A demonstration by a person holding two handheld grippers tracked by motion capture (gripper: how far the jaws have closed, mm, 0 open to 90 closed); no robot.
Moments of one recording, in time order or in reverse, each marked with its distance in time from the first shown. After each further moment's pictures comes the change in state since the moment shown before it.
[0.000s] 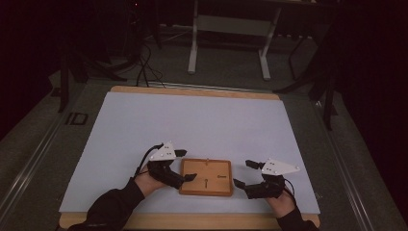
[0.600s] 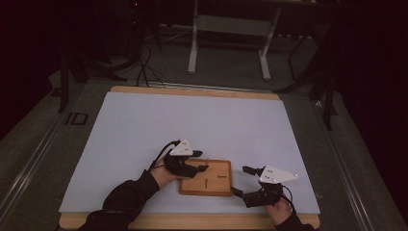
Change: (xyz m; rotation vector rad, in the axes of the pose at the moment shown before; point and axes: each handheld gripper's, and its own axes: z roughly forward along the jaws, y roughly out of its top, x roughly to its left) left arm 0.013 0.006 0.052 0.073 0.004 0.037; right arm 0.016 -0.009 0.000 -0.025 0.051 -0.015
